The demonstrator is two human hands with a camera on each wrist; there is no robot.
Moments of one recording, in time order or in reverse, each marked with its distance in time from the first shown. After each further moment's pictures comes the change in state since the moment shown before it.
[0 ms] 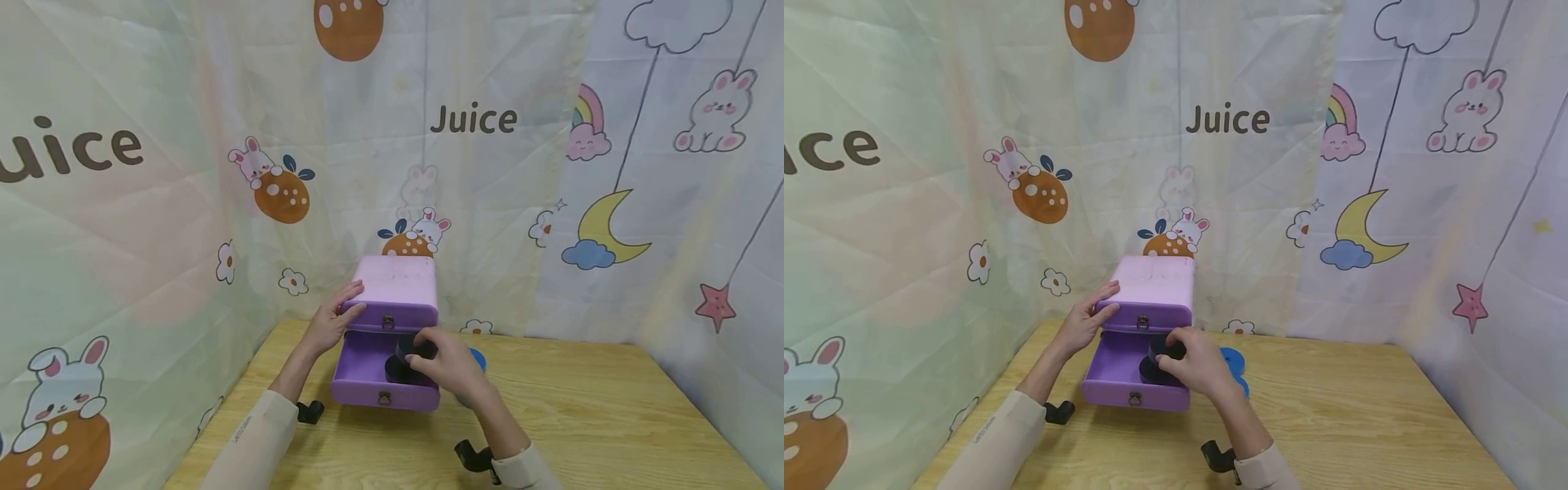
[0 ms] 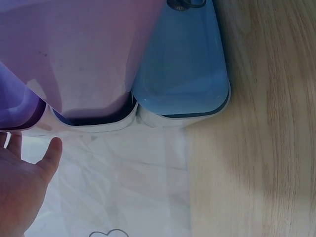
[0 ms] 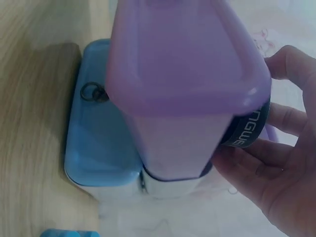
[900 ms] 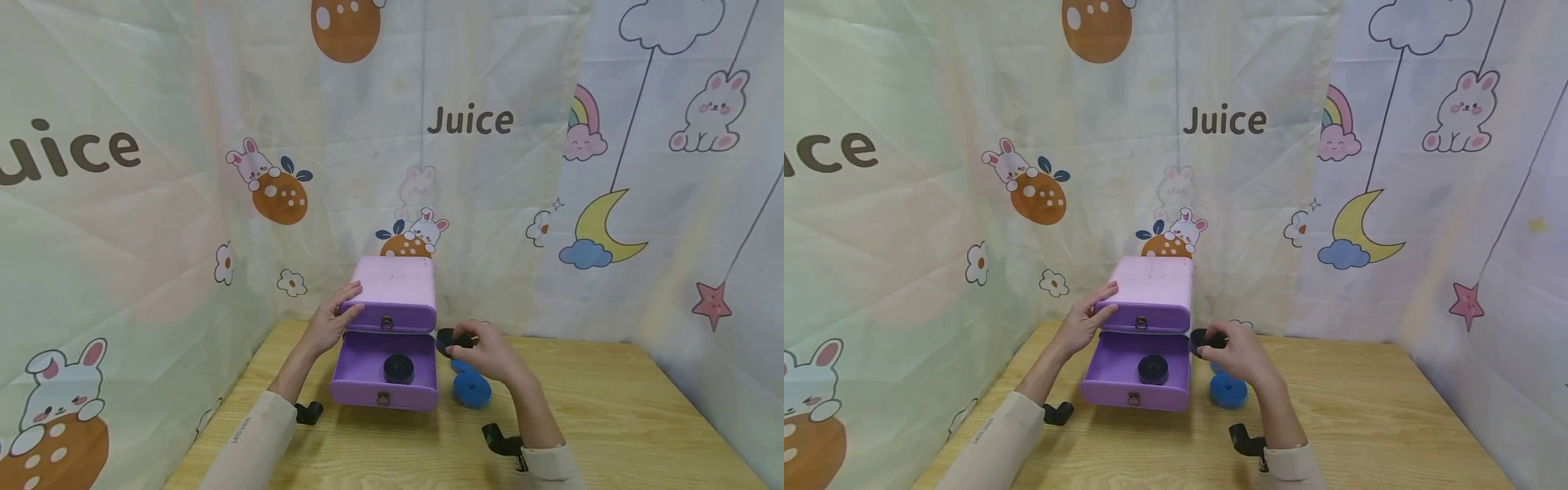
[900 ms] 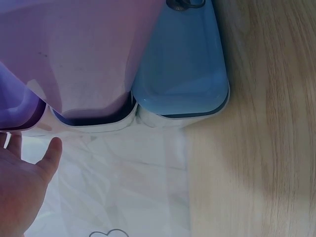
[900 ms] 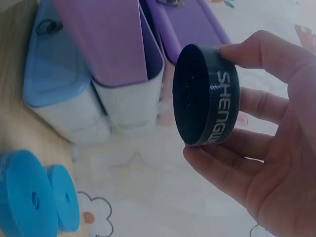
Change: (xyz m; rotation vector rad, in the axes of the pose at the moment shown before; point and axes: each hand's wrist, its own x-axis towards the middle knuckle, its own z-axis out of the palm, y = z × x) left_hand 0.002 0.000 0.000 0.015 -0.009 0.015; right_hand -0.007 0.040 -0.062 0.026 -0.055 0.069
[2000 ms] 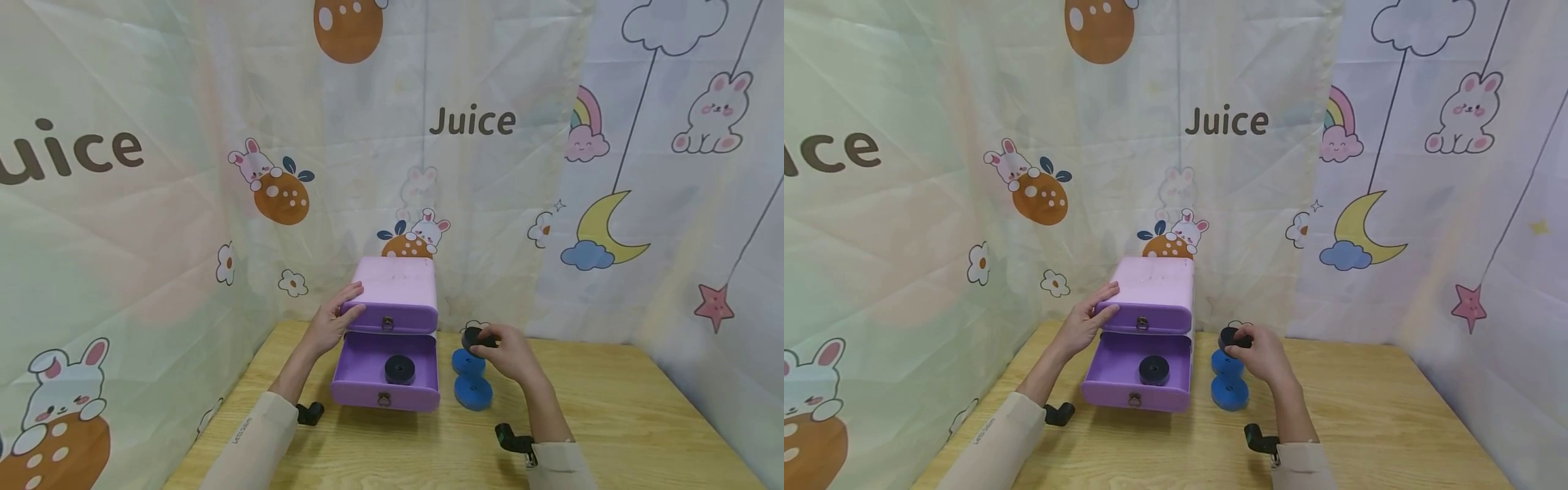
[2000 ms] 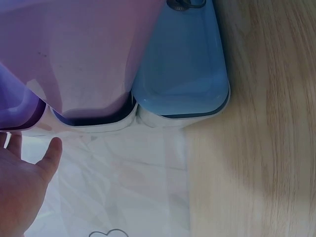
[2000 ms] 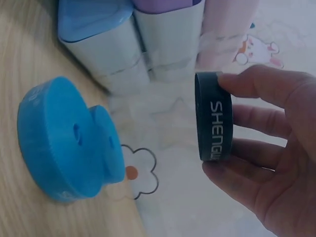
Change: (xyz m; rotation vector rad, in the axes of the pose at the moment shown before) left_hand -0.001 0.004 0.001 -0.015 0.003 -0.017; right_hand 0.002 0.060 -0.003 -0.056 0.108 0.150
